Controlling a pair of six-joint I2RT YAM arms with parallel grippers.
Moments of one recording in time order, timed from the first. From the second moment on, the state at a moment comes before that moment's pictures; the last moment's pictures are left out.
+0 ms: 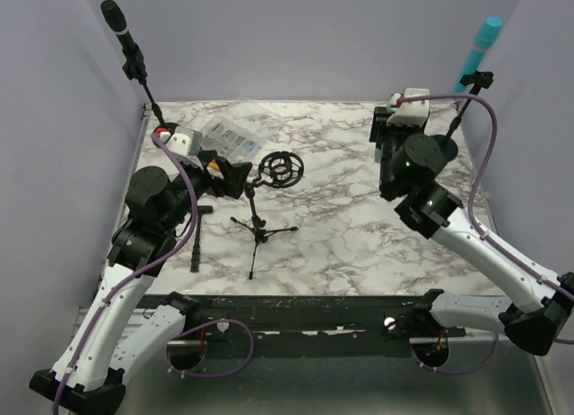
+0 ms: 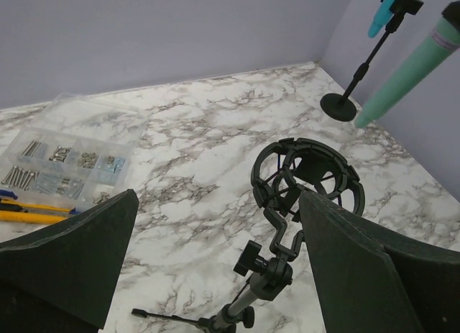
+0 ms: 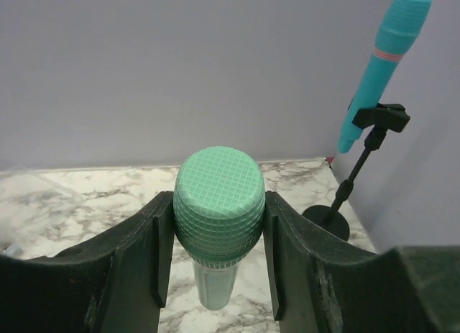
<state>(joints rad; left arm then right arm) -0.40 0.74 0.98 -0.23 0.13 -0.24 0.88 1.12 1.16 0.25 0.95 -0.35</state>
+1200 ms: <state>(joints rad) -0.41 0.73 0.98 -0.23 0.10 -0.23 0.34 2.41 1.88 -0.09 -0.40 0.96</state>
